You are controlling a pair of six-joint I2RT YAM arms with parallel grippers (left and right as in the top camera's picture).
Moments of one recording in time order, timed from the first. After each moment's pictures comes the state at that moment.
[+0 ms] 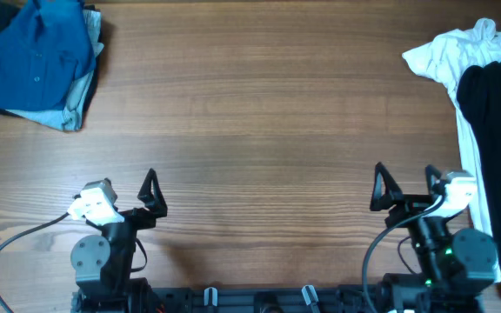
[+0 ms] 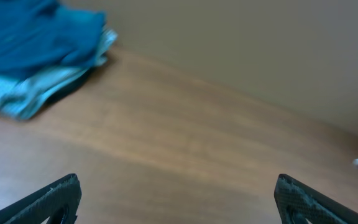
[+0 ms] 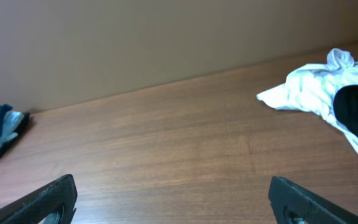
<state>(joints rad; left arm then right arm) 0.06 0.02 0.18 -0.35 0.09 -0.36 -0.07 0.22 0.52 -0.54 -0.16 0.22</state>
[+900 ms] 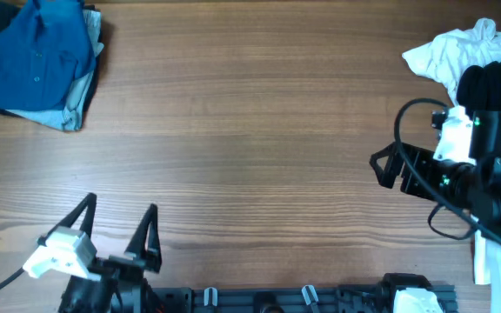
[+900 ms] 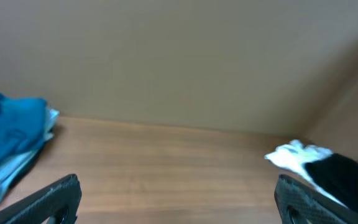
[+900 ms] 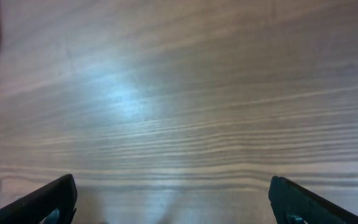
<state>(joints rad) 0.06 0.10 0.83 -0.75 0.32 -0.25 -0.07 1.04 1.35 -1.41 -0.28 0.22</state>
